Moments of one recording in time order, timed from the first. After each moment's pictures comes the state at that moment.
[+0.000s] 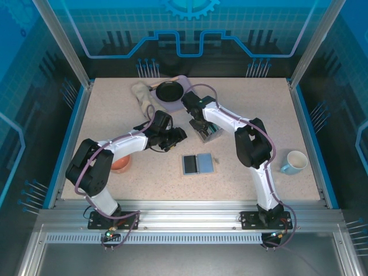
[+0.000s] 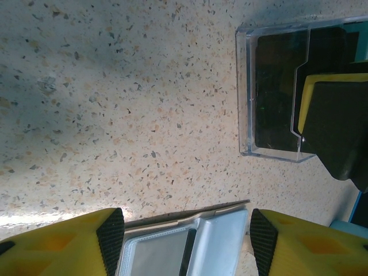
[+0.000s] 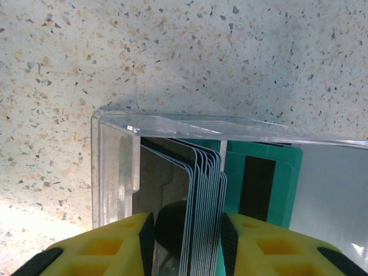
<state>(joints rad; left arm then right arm) -0.48 1.68 1.00 -0.25 0.27 -1.03 0.60 2.21 1.86 -0.98 0.35 -0.02</state>
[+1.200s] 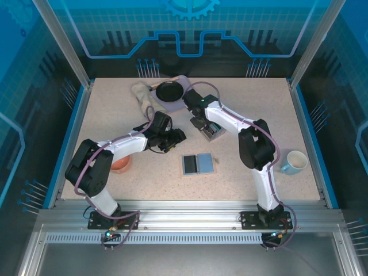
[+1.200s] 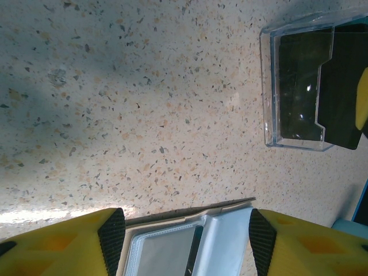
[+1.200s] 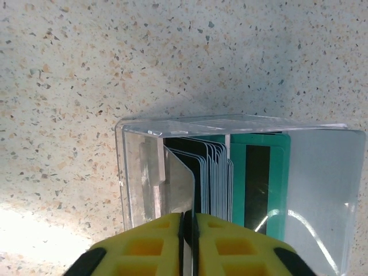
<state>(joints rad) -0.48 1.67 0.98 -0.25 0.28 -1.03 0.60 2.16 1.84 -0.97 0.37 -0.03</state>
